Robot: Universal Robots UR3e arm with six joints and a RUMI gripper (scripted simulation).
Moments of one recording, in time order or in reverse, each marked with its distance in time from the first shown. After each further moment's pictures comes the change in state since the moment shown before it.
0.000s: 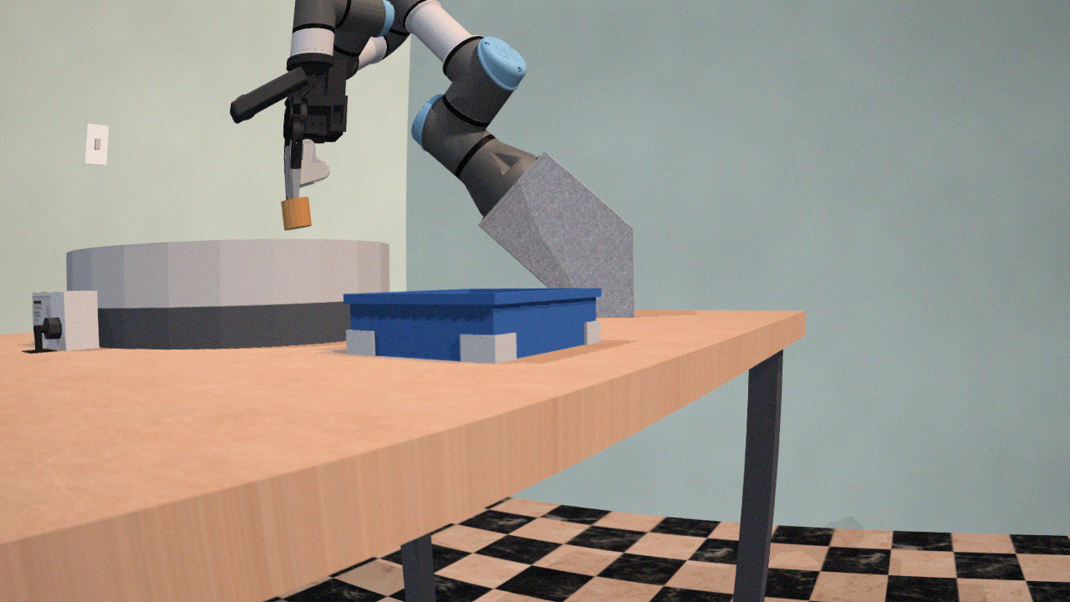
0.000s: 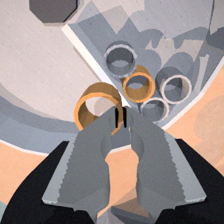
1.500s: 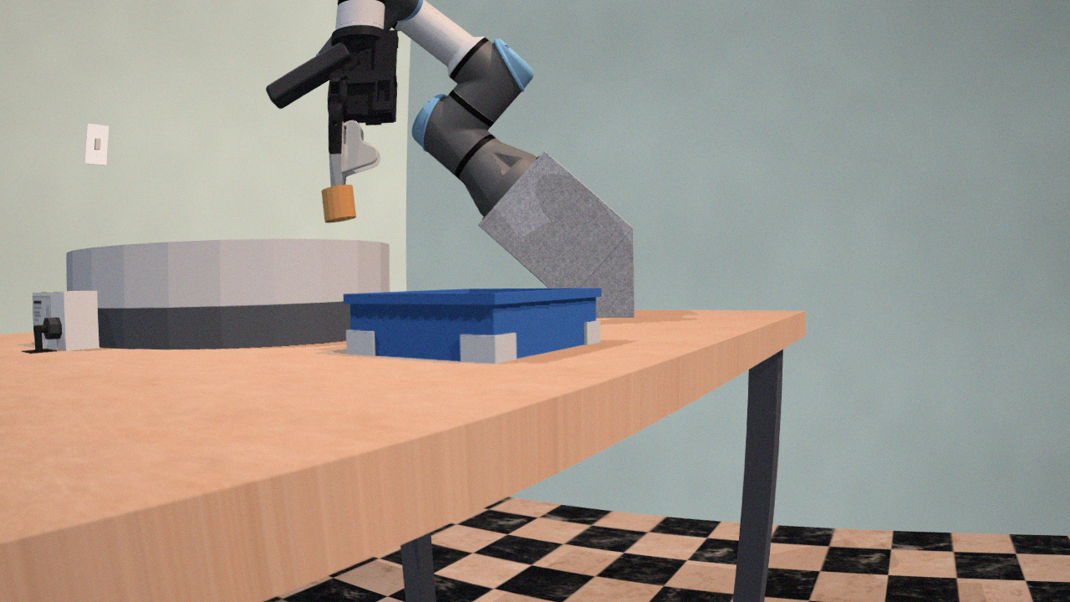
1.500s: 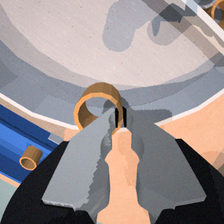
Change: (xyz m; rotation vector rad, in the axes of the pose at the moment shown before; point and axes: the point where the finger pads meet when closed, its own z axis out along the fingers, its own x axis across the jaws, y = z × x) arm -0.117 0.042 0.000 0.003 -0.005 0.347
